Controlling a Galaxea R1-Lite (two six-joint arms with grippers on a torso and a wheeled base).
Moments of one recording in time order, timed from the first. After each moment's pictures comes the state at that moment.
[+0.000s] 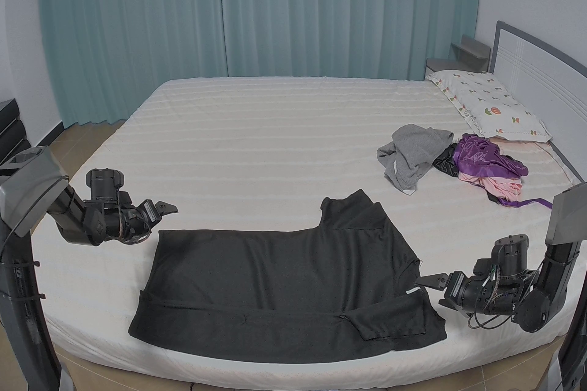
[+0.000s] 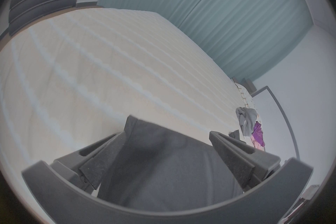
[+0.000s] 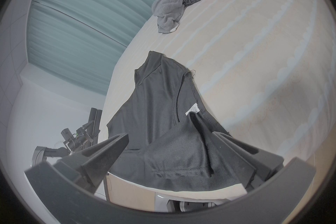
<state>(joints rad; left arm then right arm) 0.10 2.28 -1.04 -0.56 -0.32 -0.54 0.19 2.13 -0.17 -1.25 0.30 0.78</state>
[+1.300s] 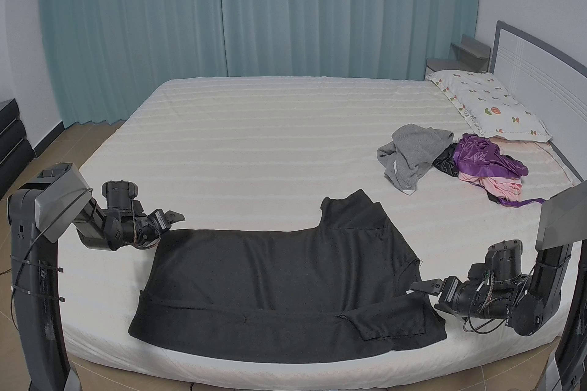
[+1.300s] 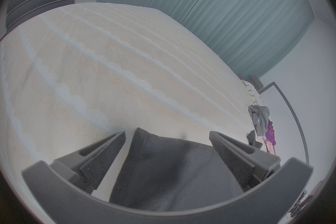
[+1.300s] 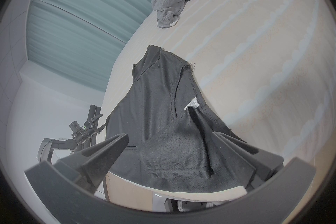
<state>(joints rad) 0.11 2.50 -1.23 -0.57 -0.30 -0.50 0.21 2.19 -0.17 -1.31 0.30 0.78</state>
